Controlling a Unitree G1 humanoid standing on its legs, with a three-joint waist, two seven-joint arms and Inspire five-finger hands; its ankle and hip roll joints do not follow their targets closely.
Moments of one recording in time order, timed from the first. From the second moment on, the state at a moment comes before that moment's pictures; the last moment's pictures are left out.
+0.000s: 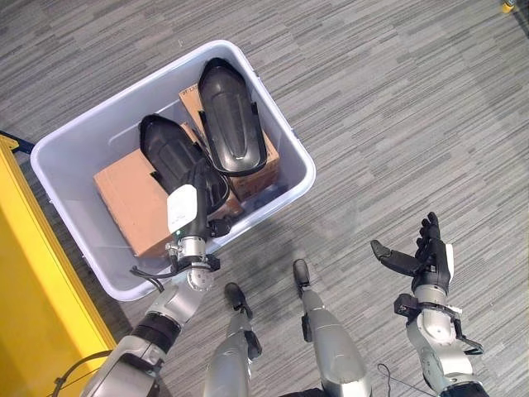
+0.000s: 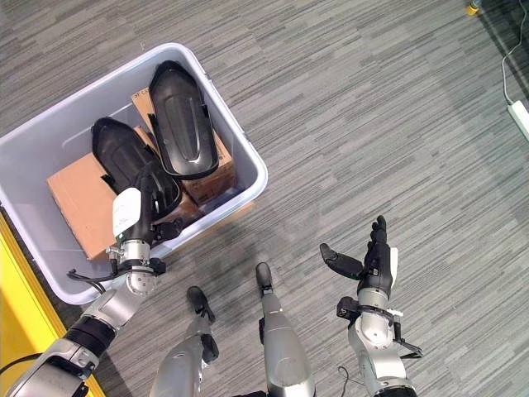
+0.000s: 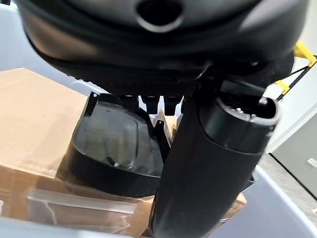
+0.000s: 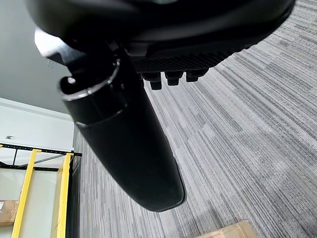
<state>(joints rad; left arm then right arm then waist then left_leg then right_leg) -0.43 0.47 -0.40 0.47 0.30 0.04 0.66 0.03 -0.40 0.12 0.20 0.40 -0.26 -0.44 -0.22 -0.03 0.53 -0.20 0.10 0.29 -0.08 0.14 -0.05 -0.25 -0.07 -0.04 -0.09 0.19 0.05</state>
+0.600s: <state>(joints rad) -0.52 0.45 -0.39 0.56 0.28 0.09 0.70 -0.01 -0.40 0.16 0.20 0.40 -0.26 -0.46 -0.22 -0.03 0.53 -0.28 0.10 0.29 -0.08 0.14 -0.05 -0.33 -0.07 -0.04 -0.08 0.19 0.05</state>
